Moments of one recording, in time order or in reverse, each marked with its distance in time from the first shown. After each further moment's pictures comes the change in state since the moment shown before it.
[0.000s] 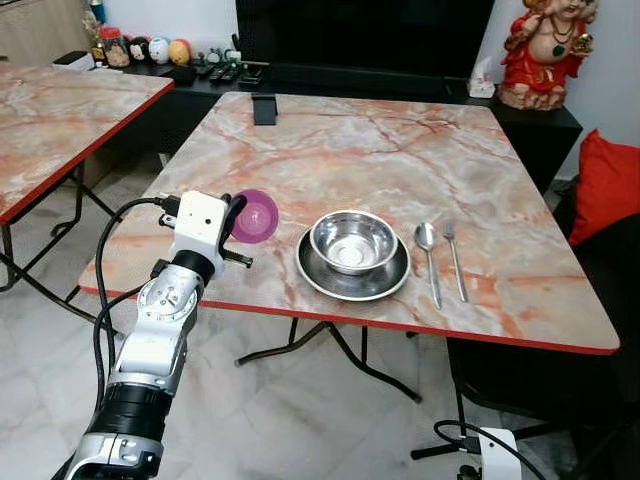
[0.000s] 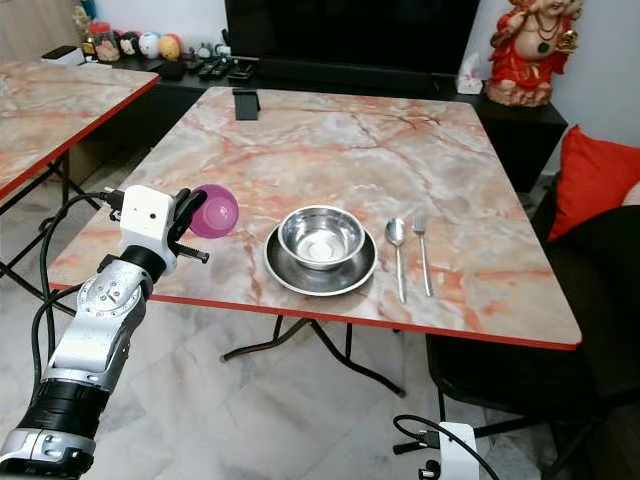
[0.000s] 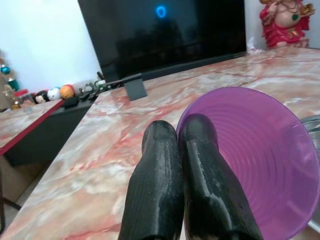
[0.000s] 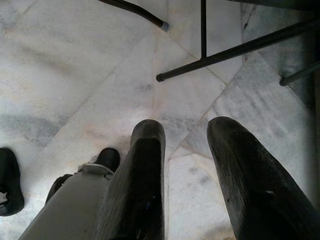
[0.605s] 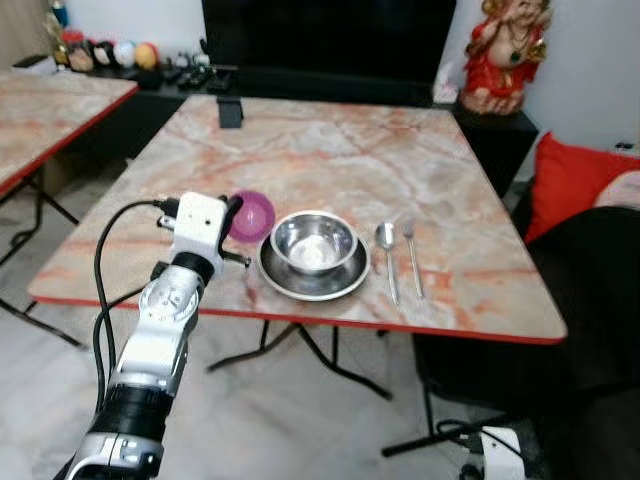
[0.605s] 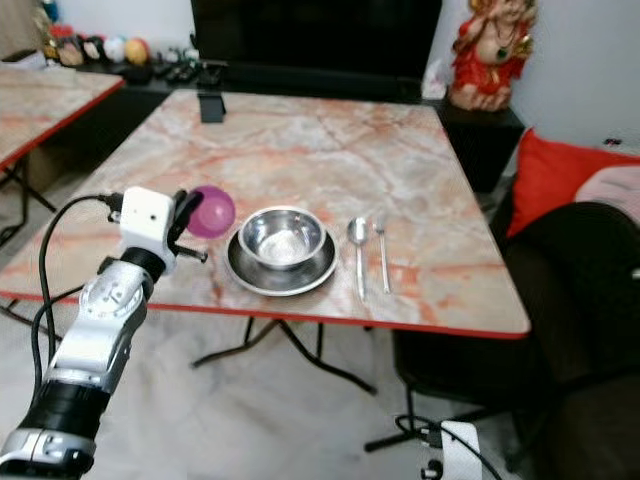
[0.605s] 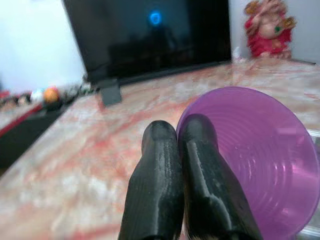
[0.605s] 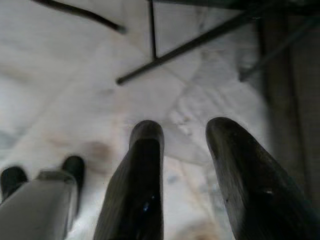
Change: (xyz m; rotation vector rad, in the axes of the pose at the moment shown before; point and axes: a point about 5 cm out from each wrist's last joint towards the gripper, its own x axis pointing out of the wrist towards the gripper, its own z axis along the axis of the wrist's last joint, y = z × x) left arm -0.002 0.006 -0.007 0.008 0.028 0.038; right arm 0.000 -0.003 0.002 0.003 -0.009 -0.012
